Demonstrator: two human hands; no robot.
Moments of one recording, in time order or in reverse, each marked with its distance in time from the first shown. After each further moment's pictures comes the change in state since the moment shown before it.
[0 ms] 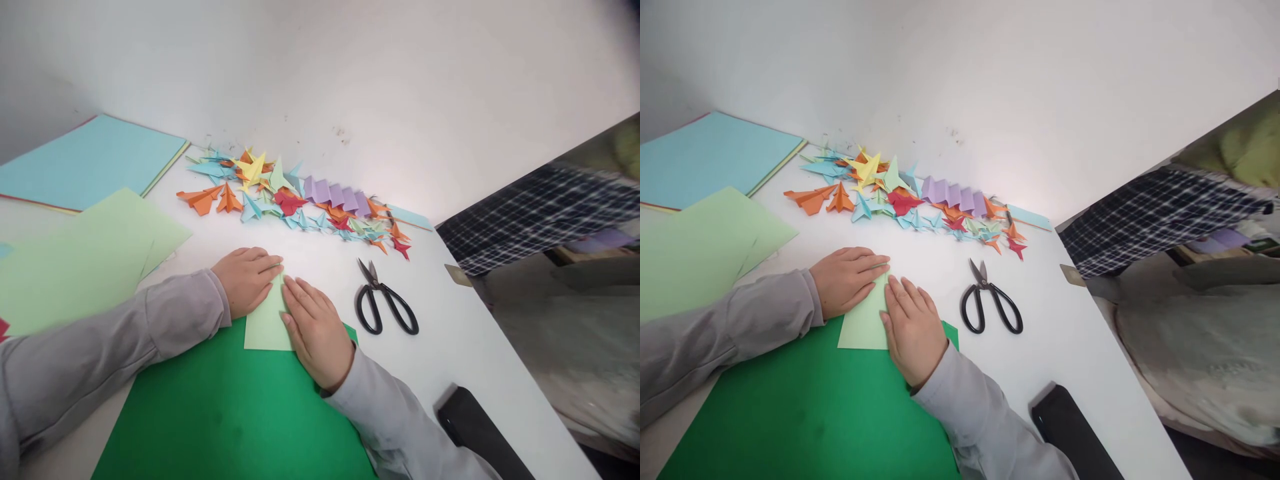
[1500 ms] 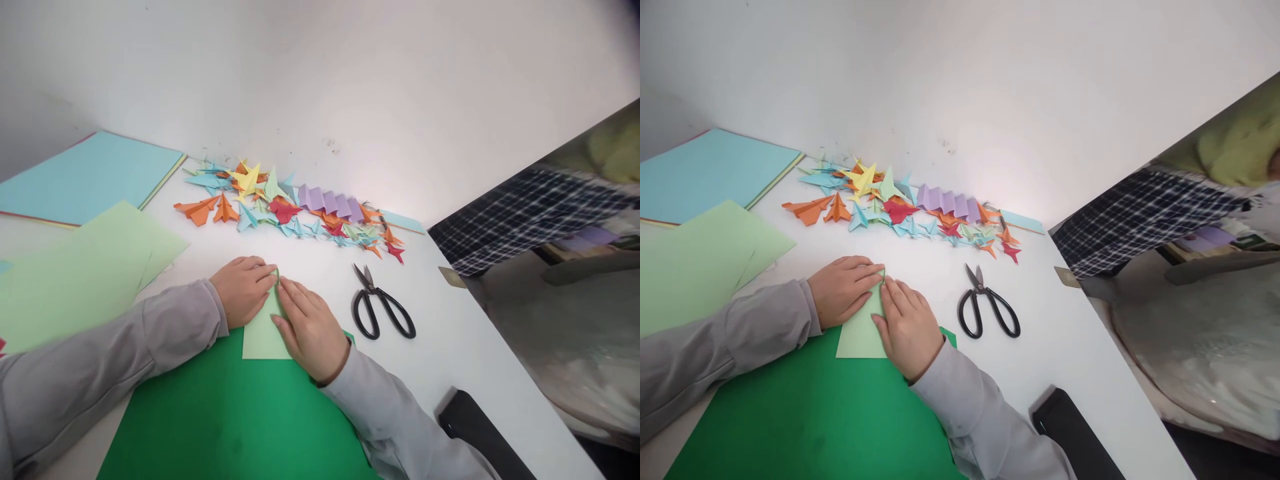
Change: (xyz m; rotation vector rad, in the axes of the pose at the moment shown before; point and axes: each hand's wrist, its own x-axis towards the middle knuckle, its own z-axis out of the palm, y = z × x) left_hand 0.001 0.000 -0.002 -0.012 0.031 0.028; right_hand 0.014 0.006 0.003 -0.022 0.056 -0.086
